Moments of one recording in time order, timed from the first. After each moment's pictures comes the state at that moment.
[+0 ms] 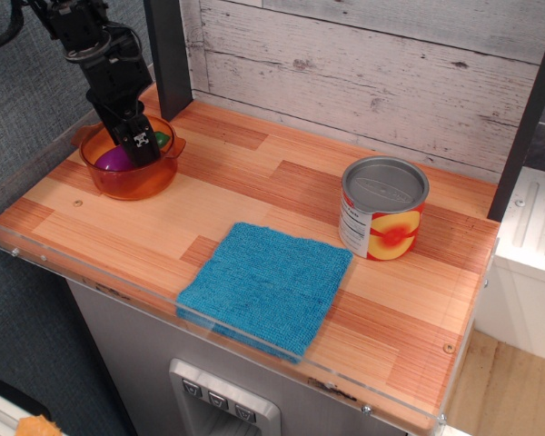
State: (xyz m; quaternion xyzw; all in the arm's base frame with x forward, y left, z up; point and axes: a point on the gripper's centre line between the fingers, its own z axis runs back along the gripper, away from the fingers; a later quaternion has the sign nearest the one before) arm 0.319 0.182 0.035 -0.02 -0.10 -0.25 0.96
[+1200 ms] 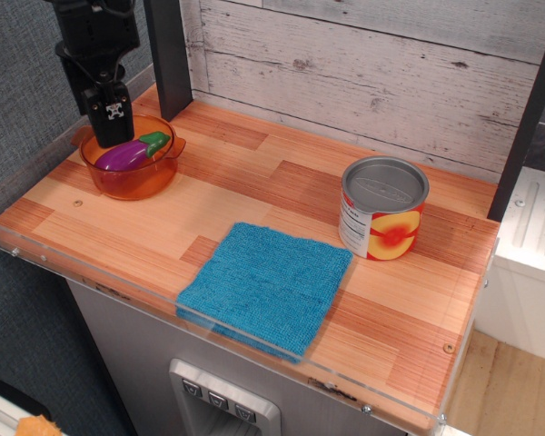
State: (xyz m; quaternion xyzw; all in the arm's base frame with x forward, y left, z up) arm 0.272 0.147 0.106 0.03 -0.04 -0.27 0.96
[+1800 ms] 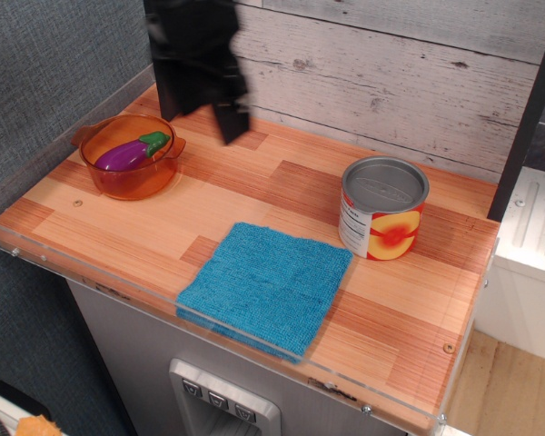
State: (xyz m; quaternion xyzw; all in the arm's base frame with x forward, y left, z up) arm 0.302 0.049 0.122 0.00 -0.12 -0.16 0.98
